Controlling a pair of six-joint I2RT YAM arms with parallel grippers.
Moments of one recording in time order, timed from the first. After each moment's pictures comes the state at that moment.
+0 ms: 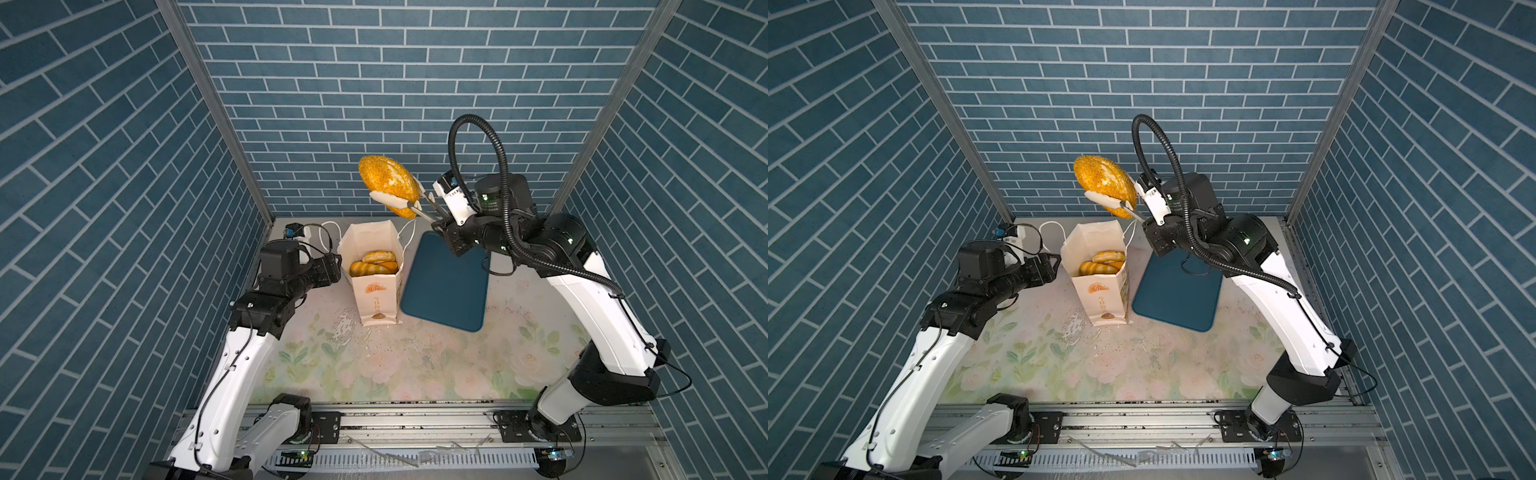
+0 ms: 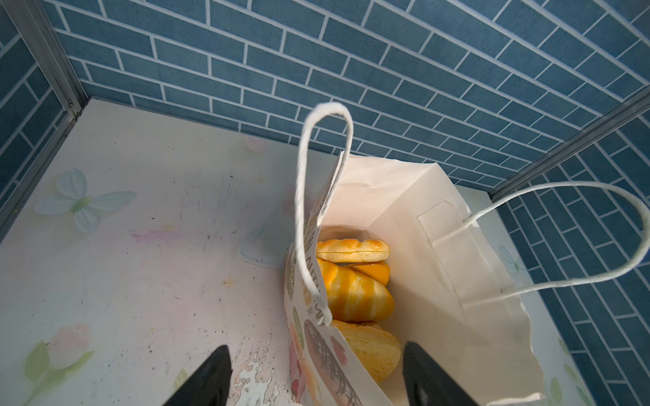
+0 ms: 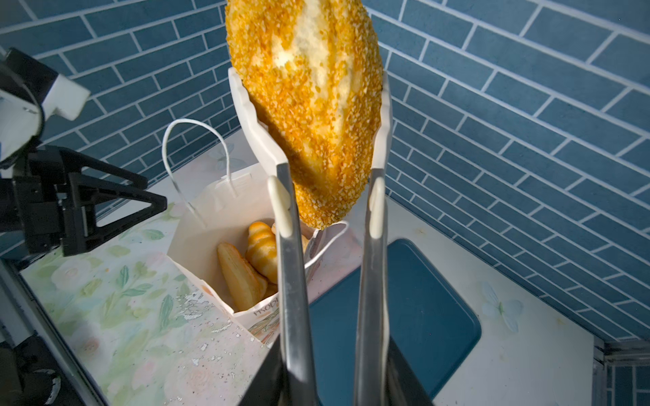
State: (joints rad) left arm -0.18 0.98 1.12 -0.64 0.12 -0.37; right arm 0.91 1.63 2.26 -1.16 0.17 -0.03
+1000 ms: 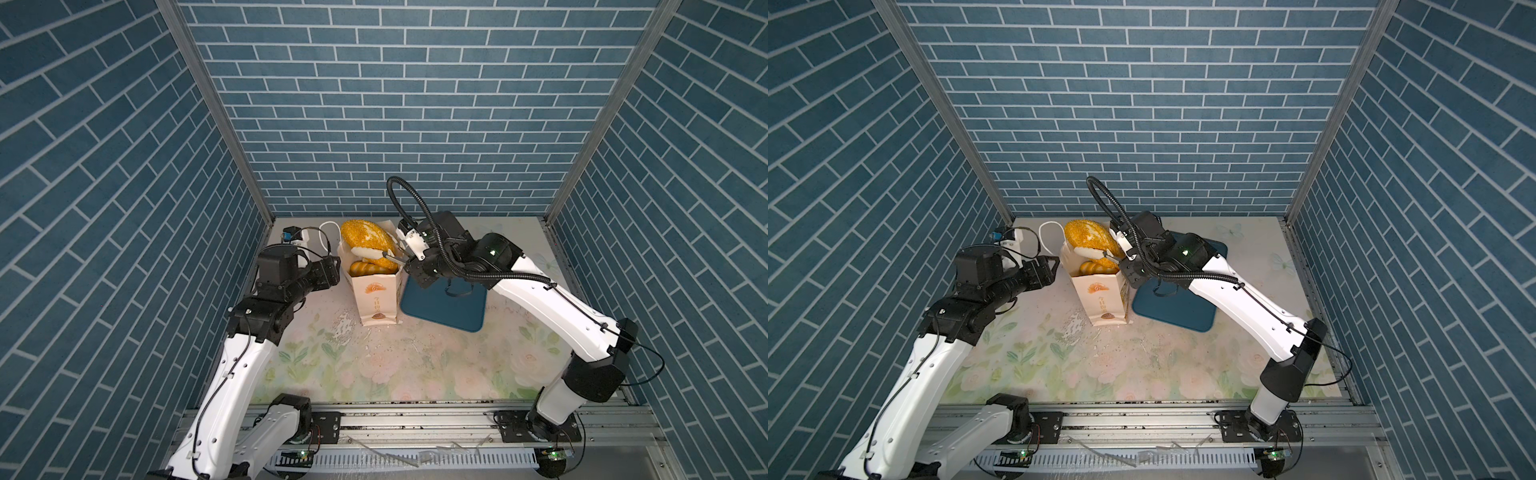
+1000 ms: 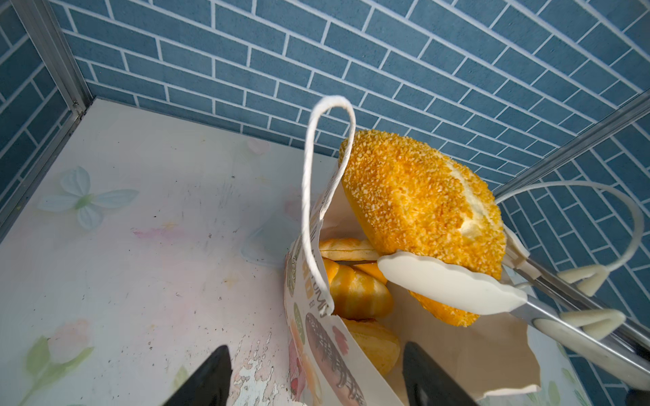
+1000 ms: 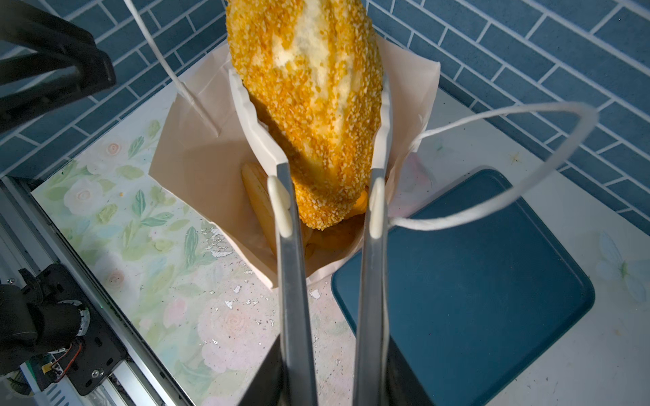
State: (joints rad) left arm -0.18 0.95 1.09 -0.64 0.11 -0.38; right arm 0.98 1.66 1.91 -1.05 0.11 0.10
